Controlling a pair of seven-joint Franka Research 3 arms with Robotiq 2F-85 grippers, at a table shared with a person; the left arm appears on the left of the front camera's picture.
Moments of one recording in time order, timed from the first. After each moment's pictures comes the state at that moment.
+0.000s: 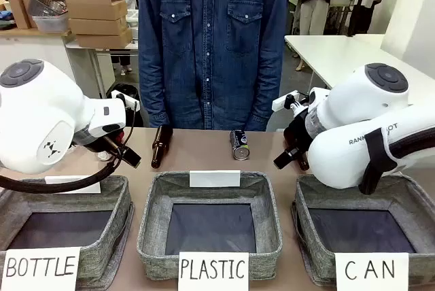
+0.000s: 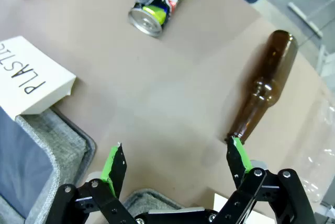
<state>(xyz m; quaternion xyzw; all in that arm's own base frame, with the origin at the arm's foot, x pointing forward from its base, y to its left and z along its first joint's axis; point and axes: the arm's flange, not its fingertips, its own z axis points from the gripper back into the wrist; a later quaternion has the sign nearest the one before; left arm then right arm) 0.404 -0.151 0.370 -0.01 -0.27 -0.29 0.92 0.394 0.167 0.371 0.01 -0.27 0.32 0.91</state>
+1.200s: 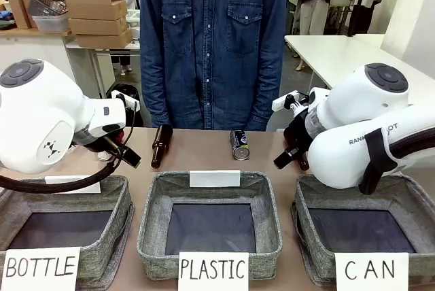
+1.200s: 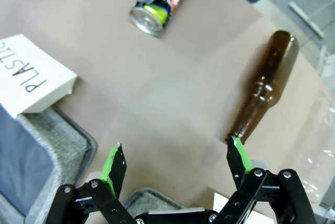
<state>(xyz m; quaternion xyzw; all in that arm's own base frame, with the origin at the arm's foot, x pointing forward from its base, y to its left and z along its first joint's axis) 0.401 -0.152 0.377 -0.01 -0.26 -0.30 0.92 0.392 0.169 0.378 0.01 -0.27 0.33 0.91</state>
